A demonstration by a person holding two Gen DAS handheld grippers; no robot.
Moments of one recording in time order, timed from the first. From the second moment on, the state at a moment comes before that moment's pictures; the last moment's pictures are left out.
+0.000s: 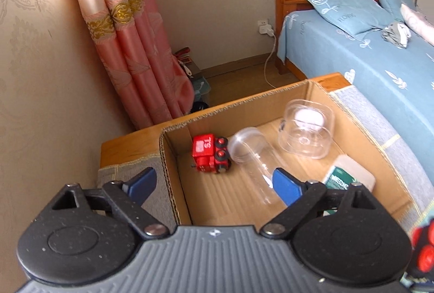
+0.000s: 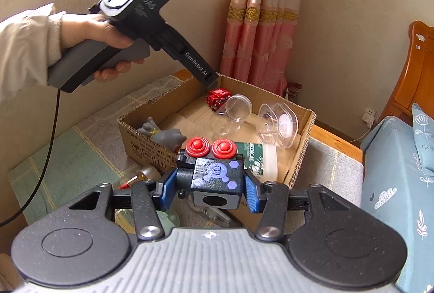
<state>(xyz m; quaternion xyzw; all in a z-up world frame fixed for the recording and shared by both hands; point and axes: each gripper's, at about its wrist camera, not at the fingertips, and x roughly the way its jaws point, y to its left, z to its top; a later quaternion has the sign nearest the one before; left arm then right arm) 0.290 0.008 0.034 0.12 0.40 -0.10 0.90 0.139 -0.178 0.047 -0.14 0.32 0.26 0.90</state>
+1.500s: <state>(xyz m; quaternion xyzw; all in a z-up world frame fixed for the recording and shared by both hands) 0.138 0.049 0.027 0.03 0.36 -0.04 0.93 0.166 -0.166 0.030 -0.08 0.33 0.23 0.91</state>
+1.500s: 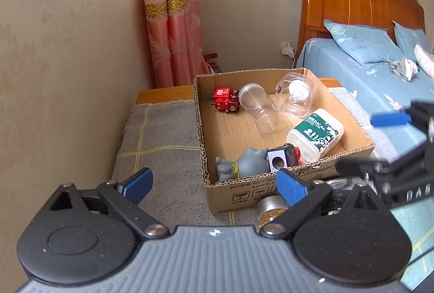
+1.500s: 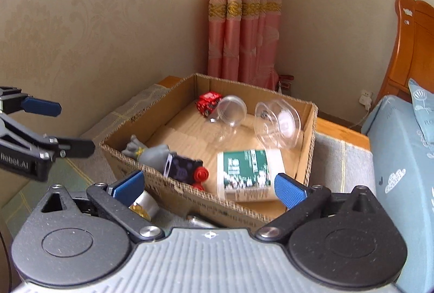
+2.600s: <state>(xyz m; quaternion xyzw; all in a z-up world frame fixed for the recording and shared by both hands) 0.121 0.014 -0.075 0.05 0.44 -0.10 0.89 0.088 -0.195 -0.075 -0.05 0.38 0.08 0.92</state>
